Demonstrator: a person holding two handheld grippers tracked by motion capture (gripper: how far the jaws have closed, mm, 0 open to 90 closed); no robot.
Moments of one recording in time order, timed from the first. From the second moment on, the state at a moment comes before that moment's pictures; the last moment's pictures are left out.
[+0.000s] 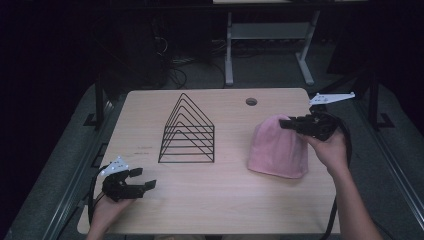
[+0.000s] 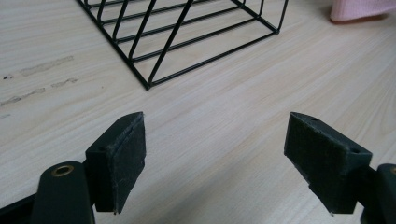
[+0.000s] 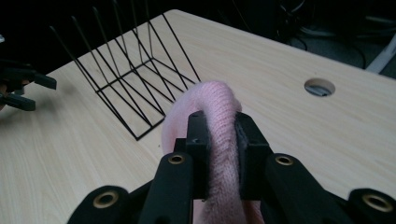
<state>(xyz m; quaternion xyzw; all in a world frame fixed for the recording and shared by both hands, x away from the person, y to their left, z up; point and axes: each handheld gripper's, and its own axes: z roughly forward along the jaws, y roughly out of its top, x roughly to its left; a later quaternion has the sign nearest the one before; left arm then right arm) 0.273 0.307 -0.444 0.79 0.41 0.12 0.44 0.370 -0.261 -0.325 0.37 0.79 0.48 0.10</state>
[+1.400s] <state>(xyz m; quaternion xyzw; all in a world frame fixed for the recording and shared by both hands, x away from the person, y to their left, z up) 0.289 0.276 -0.380 0.82 0.32 0.08 0.47 0.342 -0.227 -0.246 0.29 0.79 0.53 0.12</state>
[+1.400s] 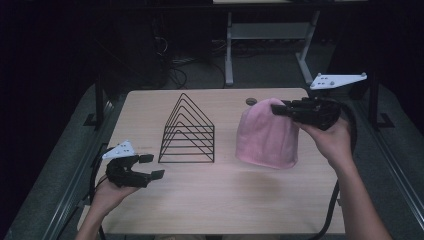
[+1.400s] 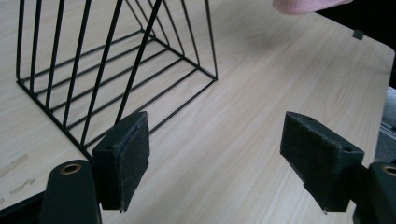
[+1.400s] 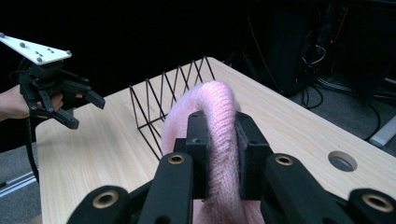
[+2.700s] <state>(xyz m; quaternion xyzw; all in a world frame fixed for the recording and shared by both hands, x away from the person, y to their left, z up) 0.299 0.246 -0.318 0.83 0.24 0.06 0.50 0.347 -0.162 -0.196 0.21 0.79 0.57 0.10</state>
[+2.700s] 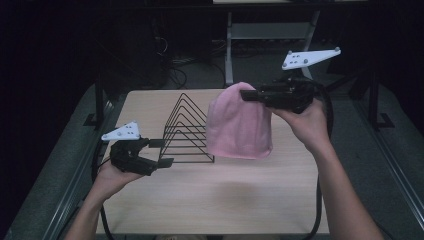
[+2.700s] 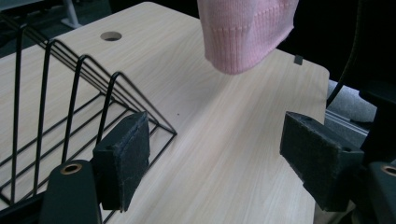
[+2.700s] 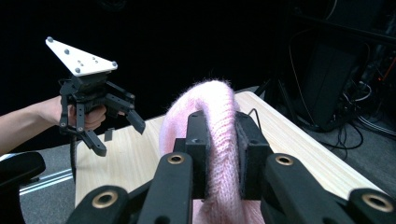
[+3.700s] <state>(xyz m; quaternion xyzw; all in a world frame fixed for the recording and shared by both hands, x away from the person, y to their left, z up) 0.342 0.205 -0.301 0.84 0.20 0.00 0.51 0.359 -0.111 -0.169 0.16 0.79 0.59 0.08</state>
